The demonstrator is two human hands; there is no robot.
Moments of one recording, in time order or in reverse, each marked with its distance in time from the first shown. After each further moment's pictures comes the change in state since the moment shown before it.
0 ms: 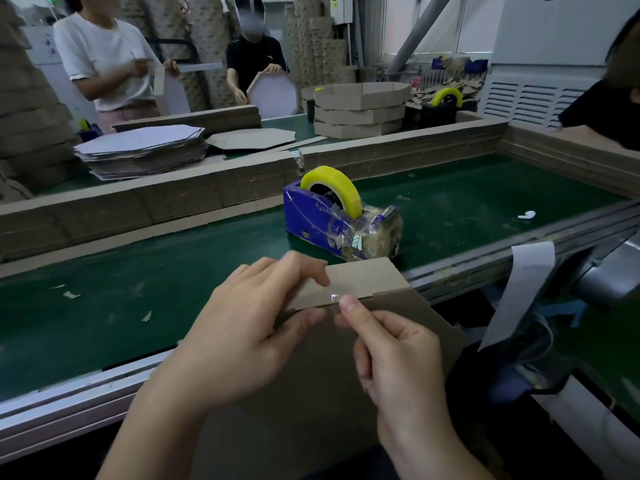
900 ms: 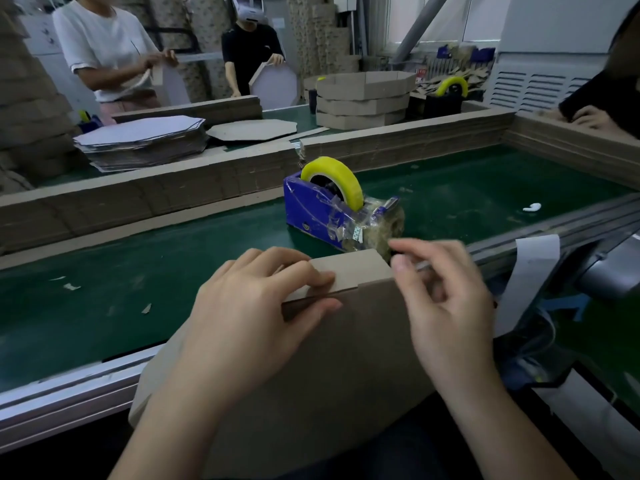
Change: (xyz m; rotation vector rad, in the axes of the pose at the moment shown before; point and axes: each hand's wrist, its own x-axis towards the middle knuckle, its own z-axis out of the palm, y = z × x) left_hand 0.002 0.012 0.012 0.309 0.174 -0.062; right_hand 0.039 -0.014 -0.045 -0.603 0.077 -0.656
